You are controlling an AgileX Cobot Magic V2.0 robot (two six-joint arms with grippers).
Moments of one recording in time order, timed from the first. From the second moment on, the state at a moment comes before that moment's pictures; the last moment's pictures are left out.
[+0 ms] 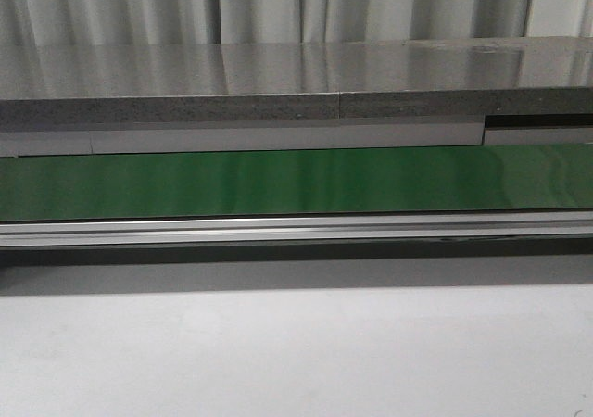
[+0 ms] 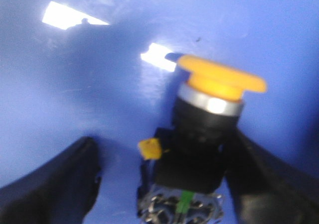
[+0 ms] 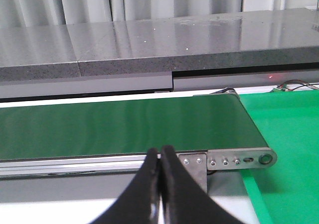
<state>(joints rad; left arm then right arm) 0.45 2.01 -1.27 -0.24 0.76 0.18 -0.02 -0.01 0.03 0.07 0.08 0.00</state>
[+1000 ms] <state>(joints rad) 0.36 1.74 -1.27 -0.25 0.83 0.24 -0.02 -0.01 0.03 0.07 0.08 0.00</state>
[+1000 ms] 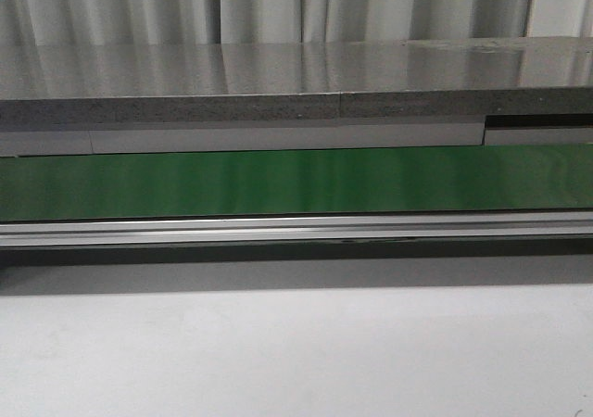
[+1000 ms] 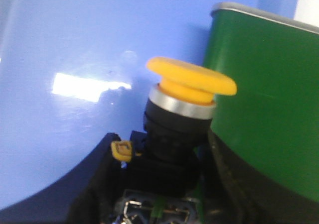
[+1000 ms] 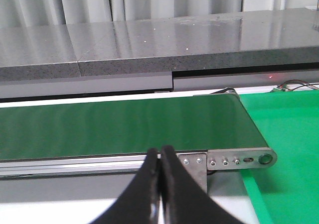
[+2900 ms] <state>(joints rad) 0.22 1.28 -1.12 -0.32 0.65 0.31 -0.02 -0.01 0.03 0.07 0.08 0.00</state>
